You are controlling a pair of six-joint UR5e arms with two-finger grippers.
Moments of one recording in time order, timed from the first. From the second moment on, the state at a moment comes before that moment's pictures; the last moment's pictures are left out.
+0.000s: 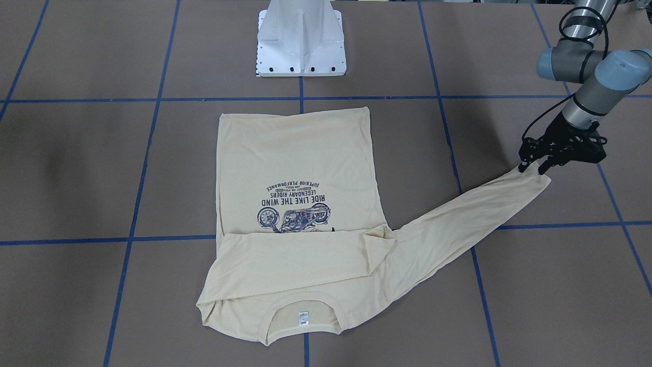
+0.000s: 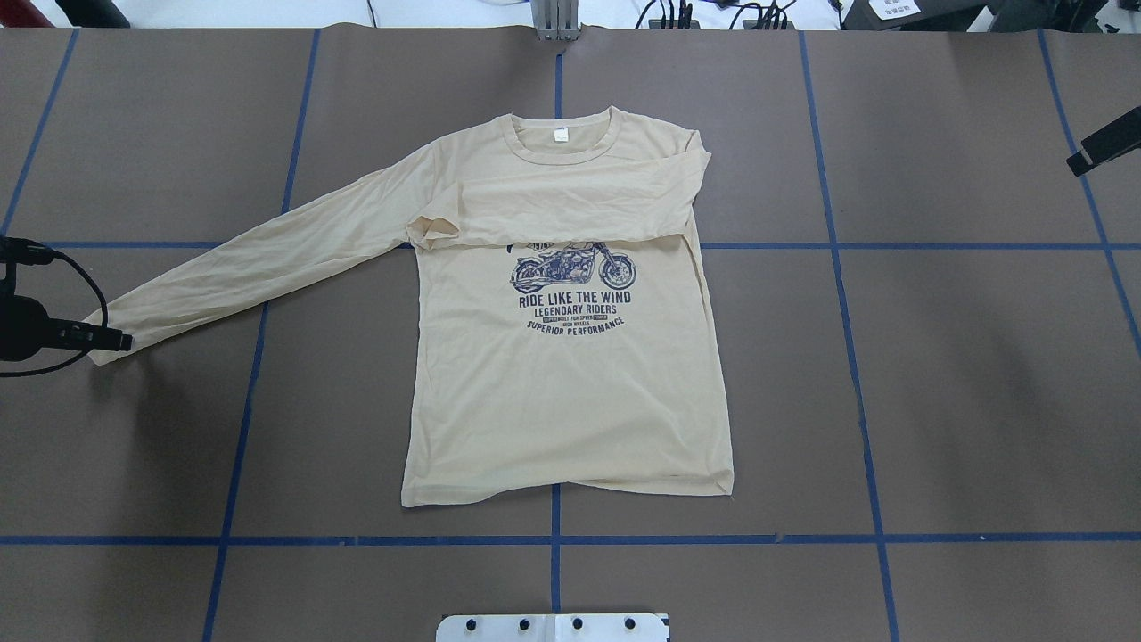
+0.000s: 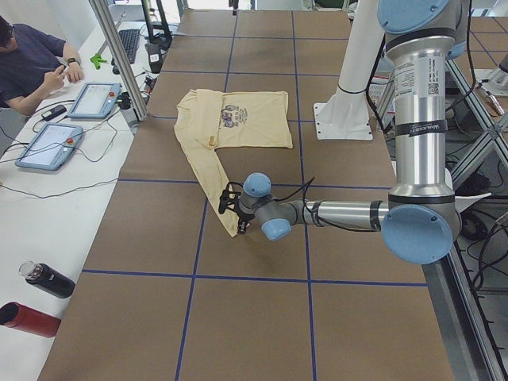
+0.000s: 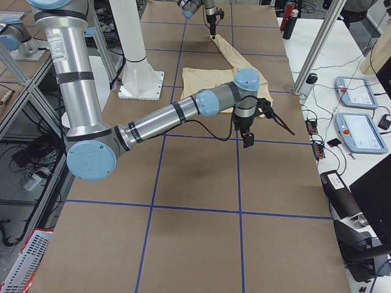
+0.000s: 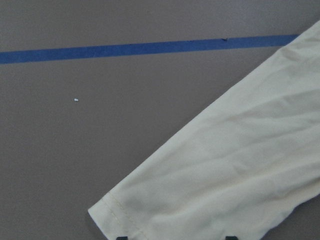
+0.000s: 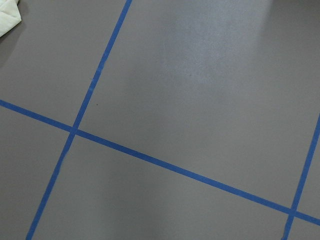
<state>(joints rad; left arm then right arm) -0.88 -1.47 -1.53 -2.55 -2.03 -0.89 1.34 -1.39 1.85 -1.64 2.29 0.08</state>
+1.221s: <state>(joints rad) -0.89 -1.67 -1.73 -2.13 -2.04 -0.87 1.34 -1.39 1.85 -1.64 2.29 0.09</state>
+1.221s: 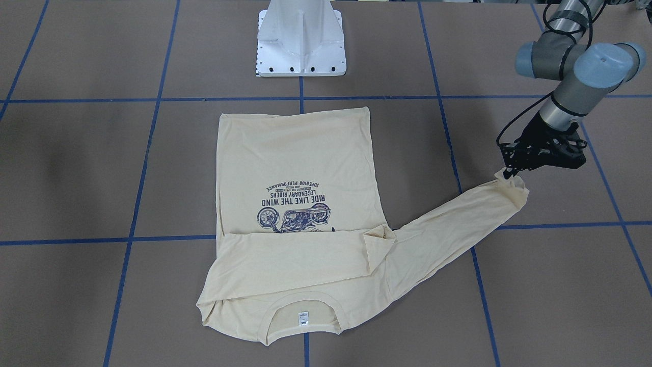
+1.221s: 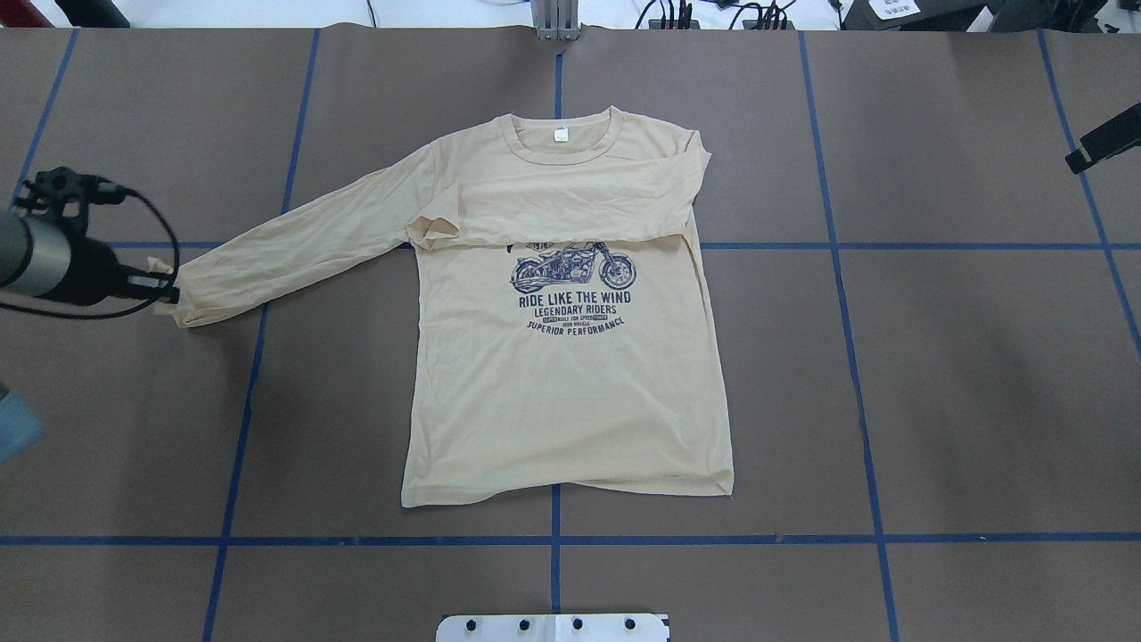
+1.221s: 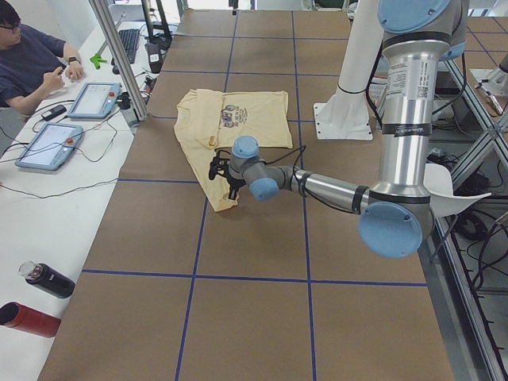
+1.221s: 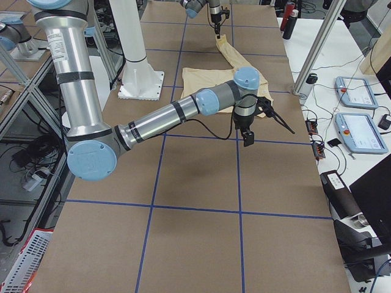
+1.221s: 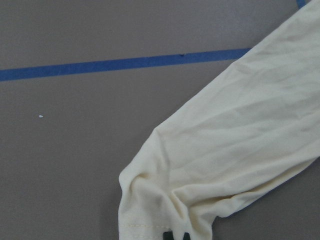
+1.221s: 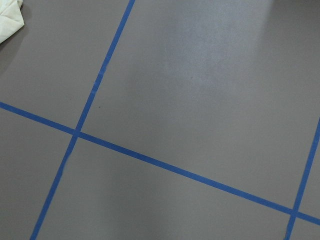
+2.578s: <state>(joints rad) -0.83 -2.74 -1.17 -1.47 -2.04 -1.03 1.34 -1.38 1.85 -1.64 2.29 0.10</state>
